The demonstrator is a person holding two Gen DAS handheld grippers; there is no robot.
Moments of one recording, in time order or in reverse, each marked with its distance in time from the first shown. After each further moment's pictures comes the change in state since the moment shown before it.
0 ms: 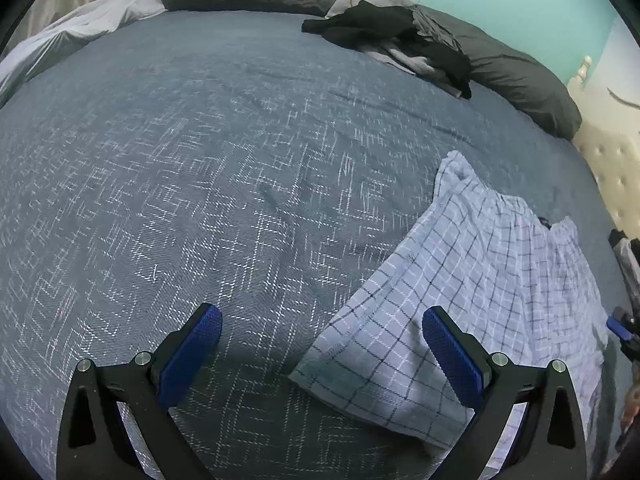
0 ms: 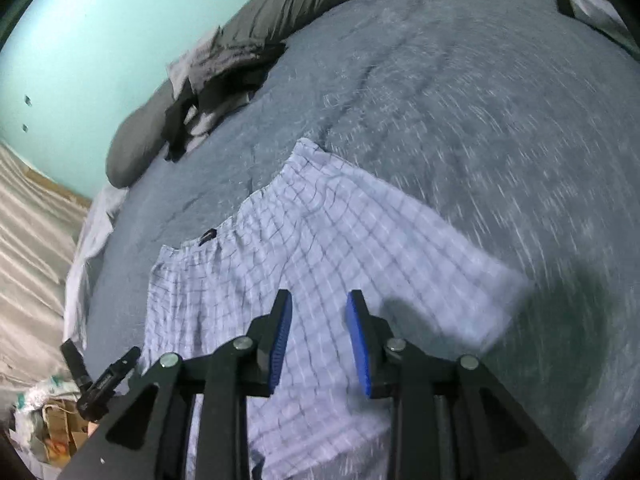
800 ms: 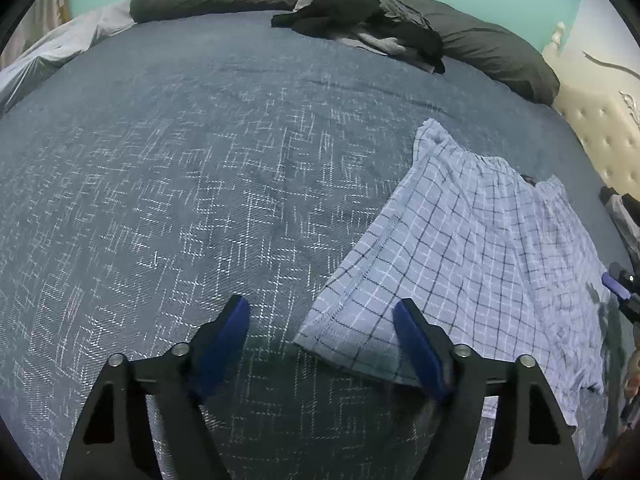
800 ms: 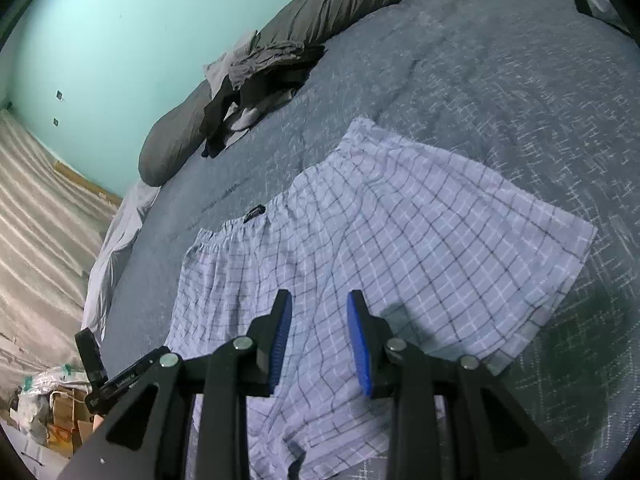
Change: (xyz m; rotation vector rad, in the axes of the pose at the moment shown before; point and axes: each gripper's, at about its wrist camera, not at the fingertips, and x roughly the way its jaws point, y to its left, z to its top) left arm -0.010 -0.002 -0.016 0.116 0.031 -0.033; right arm 0.015 0.025 -0.031 -0.037 -0.051 0.097
